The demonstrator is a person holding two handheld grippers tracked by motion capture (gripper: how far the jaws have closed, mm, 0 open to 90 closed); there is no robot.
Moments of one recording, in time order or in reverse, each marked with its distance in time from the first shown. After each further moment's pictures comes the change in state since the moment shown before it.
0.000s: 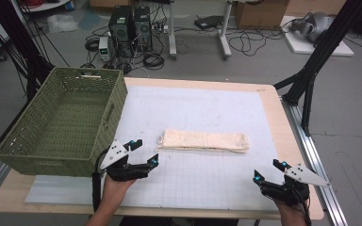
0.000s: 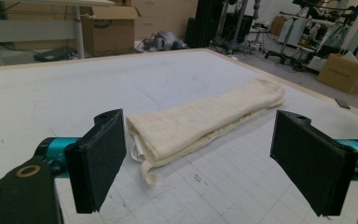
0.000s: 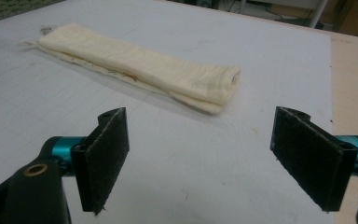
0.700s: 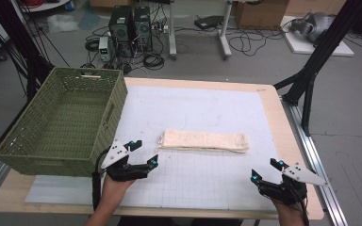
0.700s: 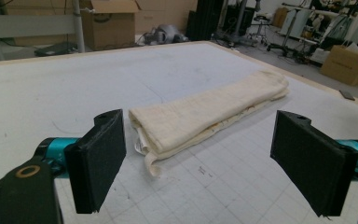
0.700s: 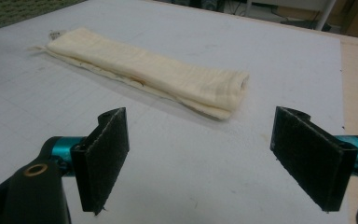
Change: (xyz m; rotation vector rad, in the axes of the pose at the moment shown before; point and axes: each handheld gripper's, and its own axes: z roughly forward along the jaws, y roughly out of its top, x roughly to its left) left arm 0.003 -0.001 0.000 0.022 0.007 0.011; right arm 0.005 0.003 0.003 -0.014 0.026 0.005
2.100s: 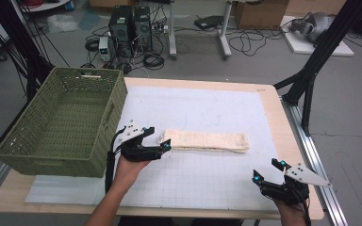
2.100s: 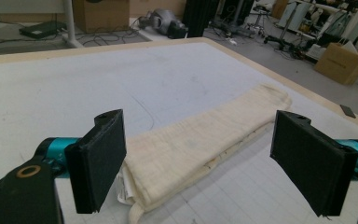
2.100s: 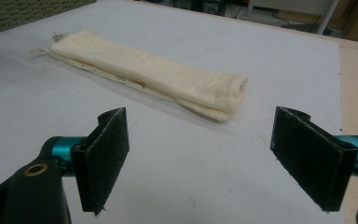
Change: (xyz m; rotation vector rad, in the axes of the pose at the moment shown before) left arm 0.002 0.039 0.052 0.076 -0.019 -0.066; right arm -0.004 -0.001 -0.004 -0.005 0.004 -0.005
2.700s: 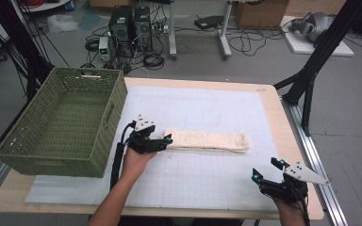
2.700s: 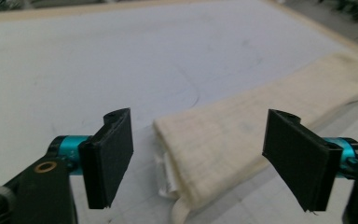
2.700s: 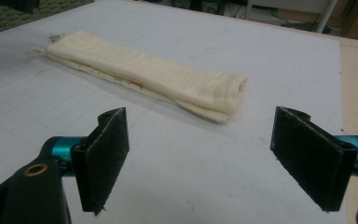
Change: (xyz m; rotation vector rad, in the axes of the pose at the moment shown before) left arm 0.015 -0.005 0.035 0.179 0.170 -0.017; right arm -0.002 0.000 0.005 0.001 -0.004 0.009
